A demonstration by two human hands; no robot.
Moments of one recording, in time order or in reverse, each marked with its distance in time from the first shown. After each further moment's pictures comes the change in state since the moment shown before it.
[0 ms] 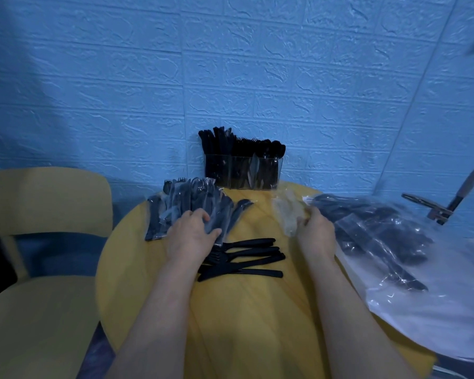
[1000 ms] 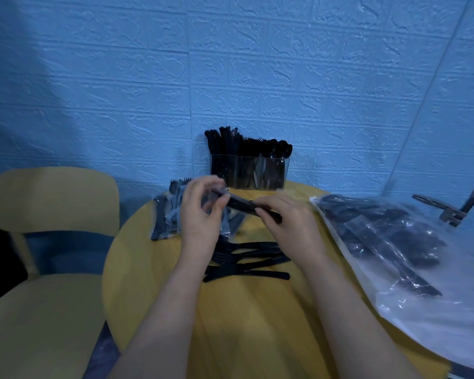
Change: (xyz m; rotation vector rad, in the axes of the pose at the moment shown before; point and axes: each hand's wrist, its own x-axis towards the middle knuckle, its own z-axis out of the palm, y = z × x) left_hand -0.010 0.024 -0.014 -0.981 0.393 0.373; right_hand -0.032 -0.046 -0.011 0.138 0.038 -0.823
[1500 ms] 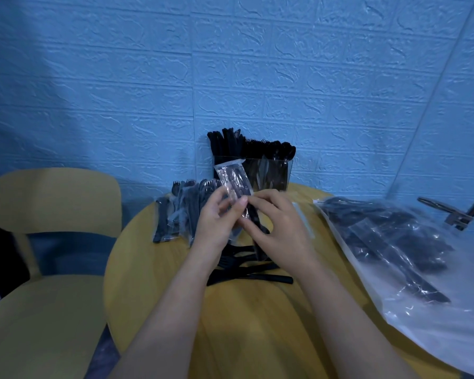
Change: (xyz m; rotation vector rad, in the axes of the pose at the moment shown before) left_hand -0.001 0.001 0.010 -0.297 -0.201 -0.483; right_hand 0.000 -0.016 0.012 0.121 0.015 -0.080
